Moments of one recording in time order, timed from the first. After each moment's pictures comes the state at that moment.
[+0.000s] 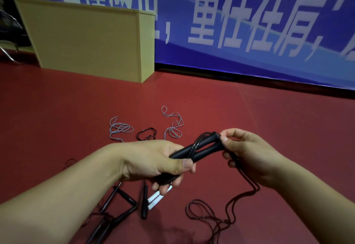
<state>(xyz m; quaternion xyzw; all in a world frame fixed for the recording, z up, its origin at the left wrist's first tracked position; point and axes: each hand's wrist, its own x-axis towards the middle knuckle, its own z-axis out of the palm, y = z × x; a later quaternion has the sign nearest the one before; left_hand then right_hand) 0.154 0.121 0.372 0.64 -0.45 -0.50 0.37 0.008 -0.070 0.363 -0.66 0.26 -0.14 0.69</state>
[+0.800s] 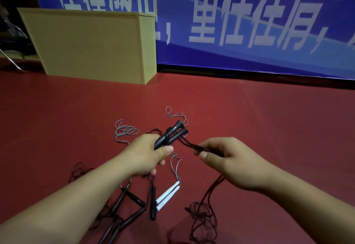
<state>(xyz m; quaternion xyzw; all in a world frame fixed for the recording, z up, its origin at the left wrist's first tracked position) 0.182 0.124 0.342 0.83 -0.33 -0.24 0.37 0.016 -0.036 0.363 -0.91 0.11 -0.10 0.39</state>
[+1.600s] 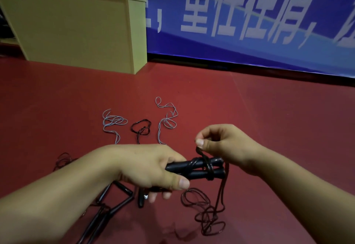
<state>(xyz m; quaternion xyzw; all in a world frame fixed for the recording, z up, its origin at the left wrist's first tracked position) 0.146 0.119 0.360 0.65 -0.53 -0.50 0.22 0.011 -0.060 0.356 -0.81 0.20 -0.08 0.54</state>
